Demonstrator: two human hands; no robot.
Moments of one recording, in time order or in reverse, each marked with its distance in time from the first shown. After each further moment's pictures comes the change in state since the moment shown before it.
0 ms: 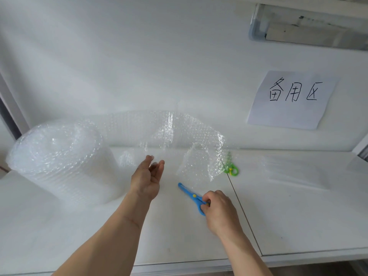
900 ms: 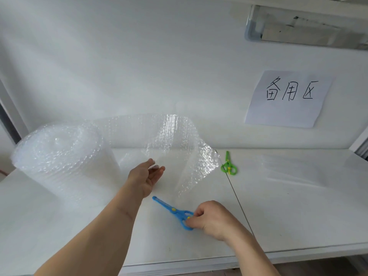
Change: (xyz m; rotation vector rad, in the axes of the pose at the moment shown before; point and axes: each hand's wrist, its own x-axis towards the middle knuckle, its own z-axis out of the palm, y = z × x) left_hand 0.009 0.014 0.001 0.321 0.008 -0.086; right_hand -0.016 -0.020 -0.028 0.203 -0.467 0.083
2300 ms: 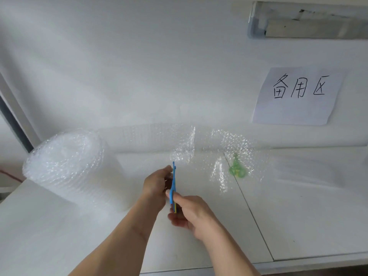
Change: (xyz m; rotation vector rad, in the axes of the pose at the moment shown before) left_hand -0.017 -0.026 0.014 0.226 0.030 0.106; right_hand 0.036 -0.053 0.038 0.968 -0.086 0.145
